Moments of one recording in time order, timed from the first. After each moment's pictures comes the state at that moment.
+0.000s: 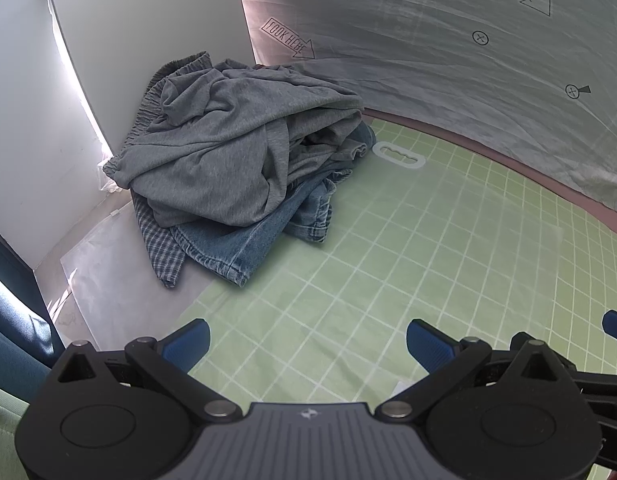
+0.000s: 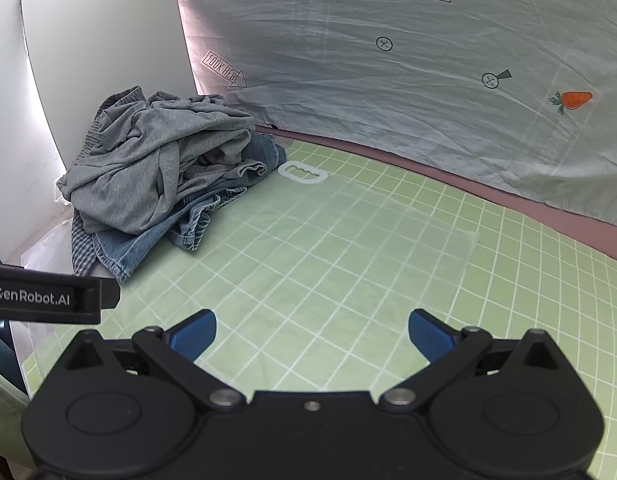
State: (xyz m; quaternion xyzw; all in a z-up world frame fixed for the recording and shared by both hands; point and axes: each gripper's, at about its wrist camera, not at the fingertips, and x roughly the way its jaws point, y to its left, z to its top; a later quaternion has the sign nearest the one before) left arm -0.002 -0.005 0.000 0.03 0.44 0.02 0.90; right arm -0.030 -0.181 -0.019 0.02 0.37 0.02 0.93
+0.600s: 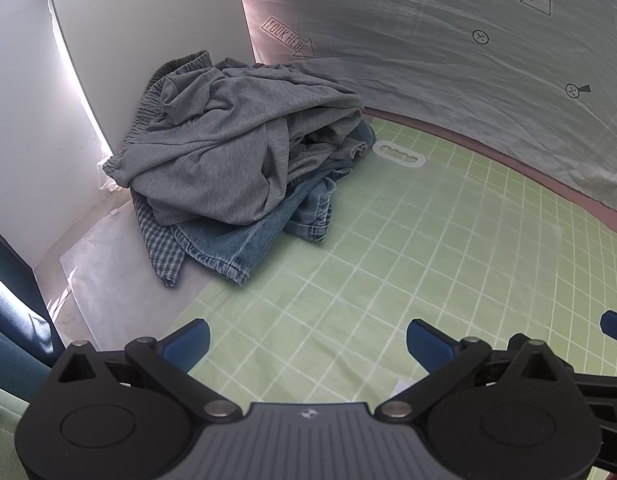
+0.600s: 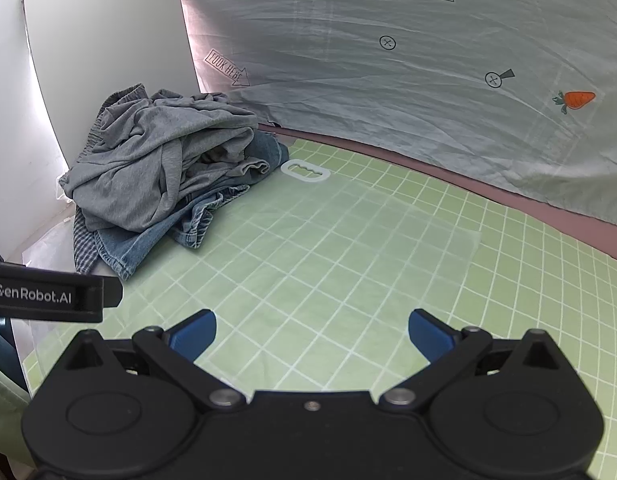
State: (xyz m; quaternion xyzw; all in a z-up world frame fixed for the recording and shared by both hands) left arm -0.001 -0.004 -0.001 0.03 0.44 0.02 0.90; right arm -0.028 -0.181 -0.020 0.02 0.37 0.02 0.93
